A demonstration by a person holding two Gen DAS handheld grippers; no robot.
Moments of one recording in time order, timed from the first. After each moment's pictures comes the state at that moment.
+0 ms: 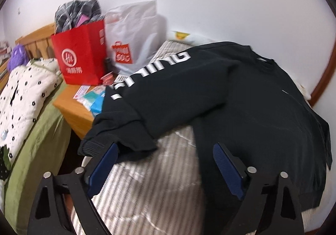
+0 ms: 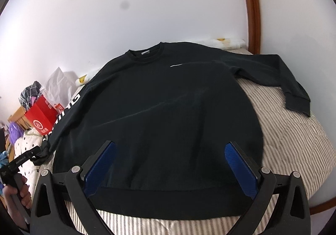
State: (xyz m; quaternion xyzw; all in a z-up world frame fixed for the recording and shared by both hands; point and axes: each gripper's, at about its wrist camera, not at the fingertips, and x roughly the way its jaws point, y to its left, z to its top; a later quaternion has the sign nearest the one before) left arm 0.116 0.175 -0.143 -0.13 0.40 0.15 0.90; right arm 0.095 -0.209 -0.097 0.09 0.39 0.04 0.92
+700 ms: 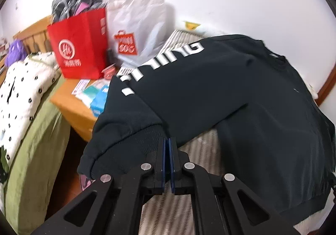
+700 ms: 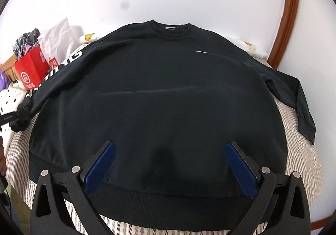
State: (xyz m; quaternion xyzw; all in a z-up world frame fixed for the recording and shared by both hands) left arm 0.138 0.201 -0.163 -0.12 0.42 0.14 0.89; right arm 0.115 -0.118 -0.131 -0.05 0.43 0.05 0.90
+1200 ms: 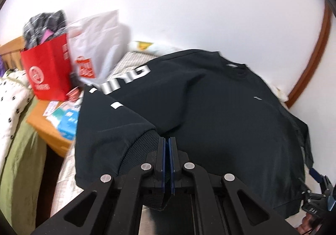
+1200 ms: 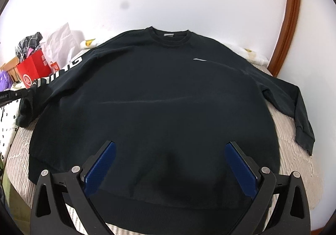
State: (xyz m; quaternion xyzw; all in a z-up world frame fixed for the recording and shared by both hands) left arm 0.170 0.125 -0.106 -0.12 0.38 0.05 0.92; right arm 0.126 -0.146 -0.116 -0.06 0.42 0.06 0.90
